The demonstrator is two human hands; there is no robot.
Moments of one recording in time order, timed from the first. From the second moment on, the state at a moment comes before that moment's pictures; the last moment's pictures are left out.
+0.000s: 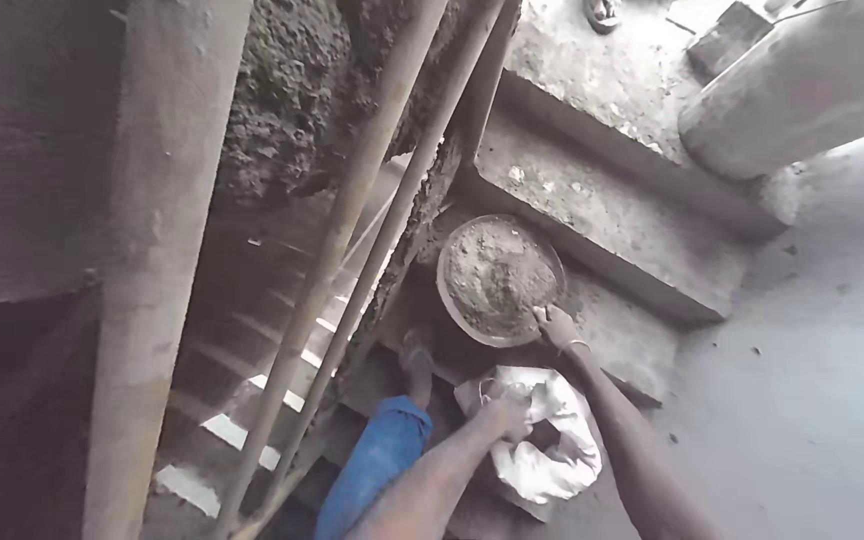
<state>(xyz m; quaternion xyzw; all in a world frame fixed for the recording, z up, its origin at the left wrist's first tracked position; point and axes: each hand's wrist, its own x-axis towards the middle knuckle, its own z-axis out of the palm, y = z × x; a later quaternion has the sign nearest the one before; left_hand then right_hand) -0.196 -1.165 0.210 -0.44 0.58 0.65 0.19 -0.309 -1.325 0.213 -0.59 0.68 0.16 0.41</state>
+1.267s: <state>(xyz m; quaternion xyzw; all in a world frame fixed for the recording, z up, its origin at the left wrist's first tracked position) -0.244 -1.088 0.229 -0.59 0.48 0.65 -0.02 -0.415 -1.071 0.157 -0.35 0.71 0.14 0.59</state>
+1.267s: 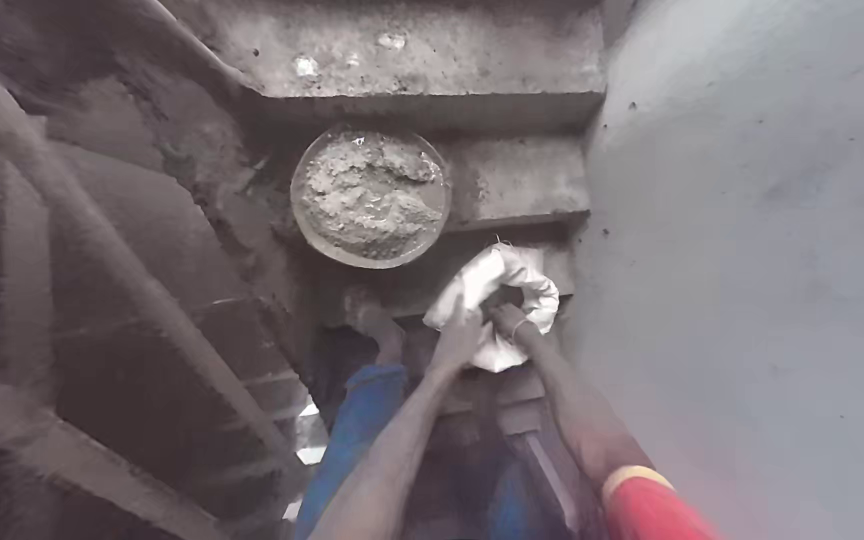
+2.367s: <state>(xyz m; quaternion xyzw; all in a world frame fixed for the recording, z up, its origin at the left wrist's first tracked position) -0.204 -1.127 0.183 -0.62 0.34 0.70 -0.03 -0.298 -1.298 0.253 -0.58 0.75 0.03 0.31</state>
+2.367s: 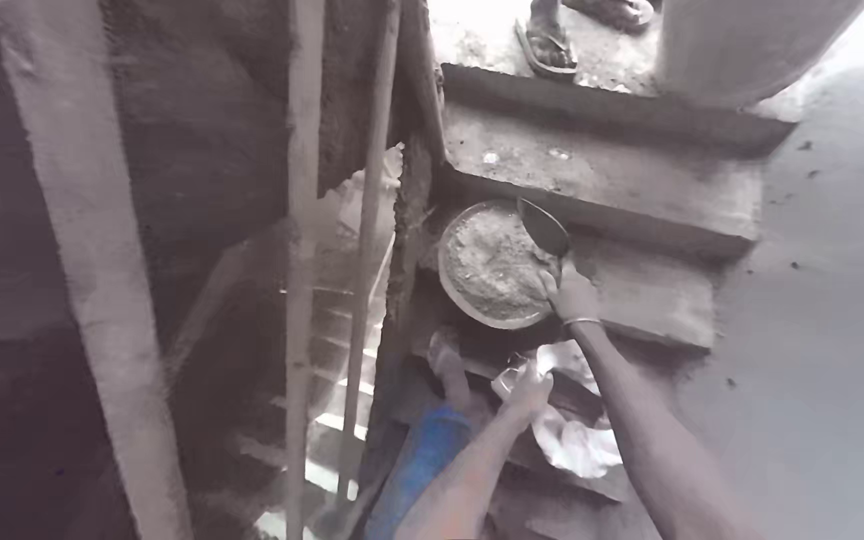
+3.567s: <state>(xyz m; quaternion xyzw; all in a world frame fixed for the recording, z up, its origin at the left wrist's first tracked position) -0.357 -1.091 0.288 -0.53 0.44 0.70 -0.21 -0.532 -0.936 0.229 -0.11 0.88 -0.28 0.36</state>
